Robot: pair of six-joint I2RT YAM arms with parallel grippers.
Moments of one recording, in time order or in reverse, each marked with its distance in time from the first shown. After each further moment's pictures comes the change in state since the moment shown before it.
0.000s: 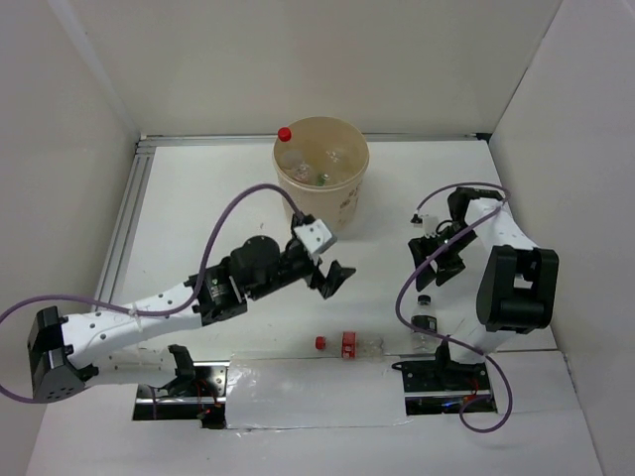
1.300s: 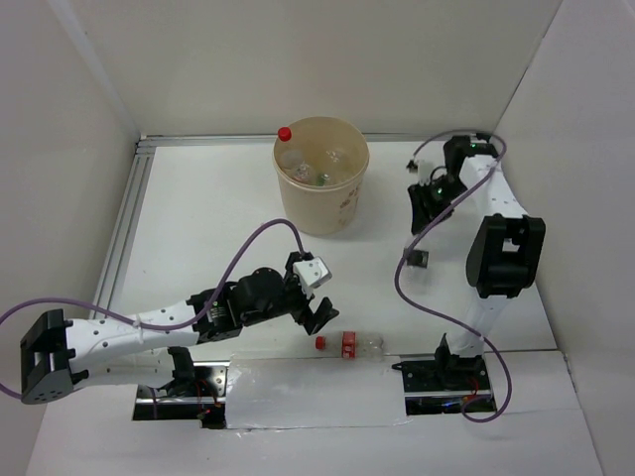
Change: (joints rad) left arm -0.087 -0.089 -0.271 -0.065 0.006 -0.118; right arm 0.067 0.276 0.434 -0.002 -0.008 0.071
